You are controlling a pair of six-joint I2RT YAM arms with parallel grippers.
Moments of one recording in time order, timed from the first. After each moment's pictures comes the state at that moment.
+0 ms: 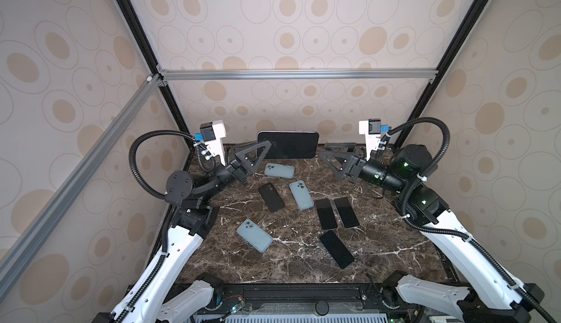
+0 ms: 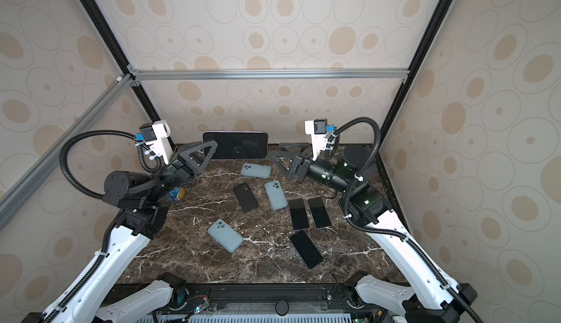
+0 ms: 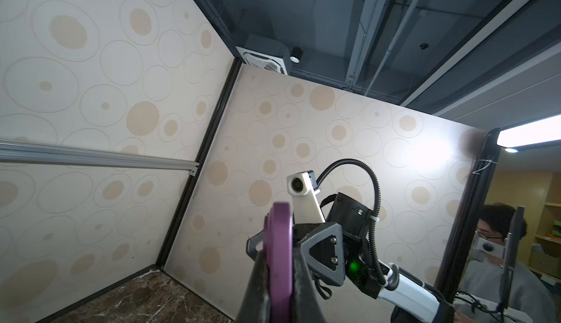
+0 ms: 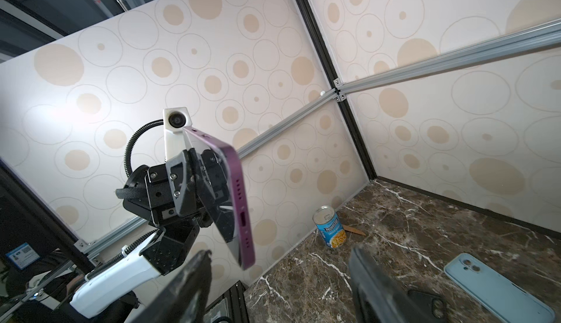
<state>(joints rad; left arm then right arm) -0.37 0.97 1.07 0.56 0.67 -0.86 0.58 1.10 1.31 -0.02 -0.56 0.57</state>
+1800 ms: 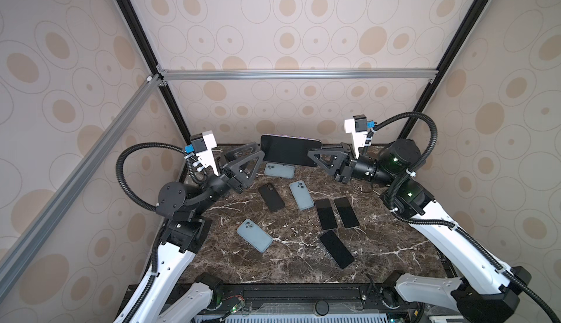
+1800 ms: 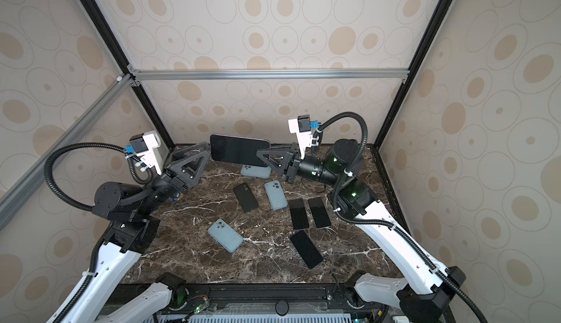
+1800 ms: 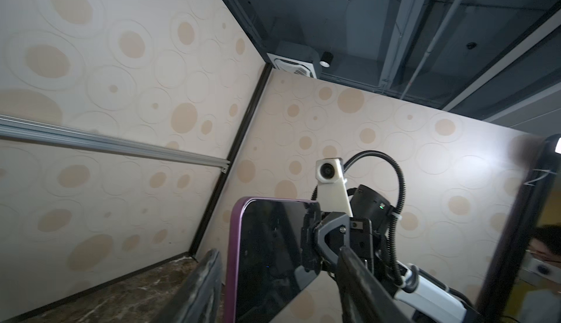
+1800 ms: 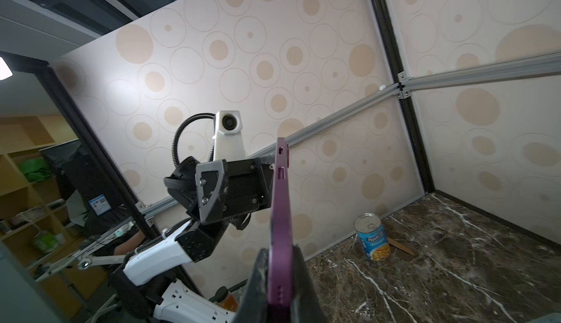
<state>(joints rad) -0.37 0.82 1.02 0.30 0.51 -0.70 0.64 1.17 1.36 0.05 -0.66 0.55</state>
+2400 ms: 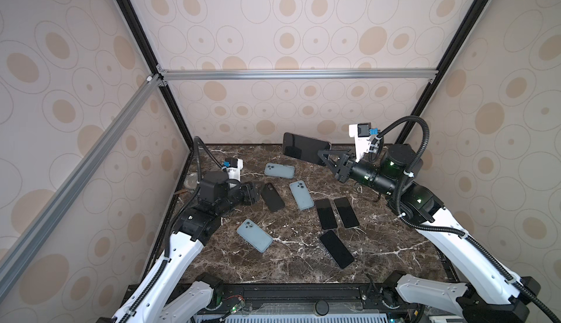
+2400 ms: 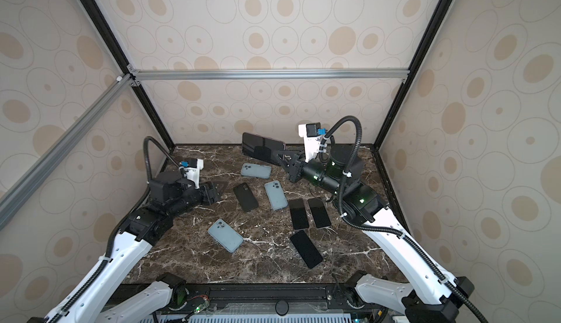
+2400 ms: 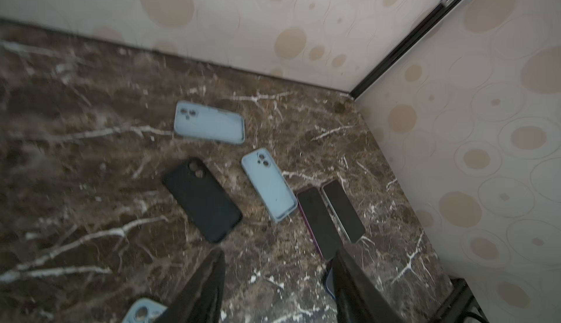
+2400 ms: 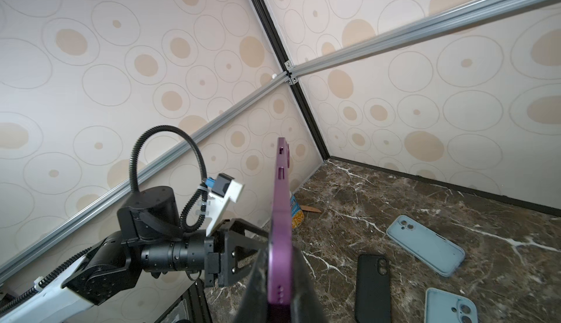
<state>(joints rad) -0.37 0.94 0.91 -0.50 0.24 -0.47 0.64 1.12 1.32 -0.20 -0.31 0.46</state>
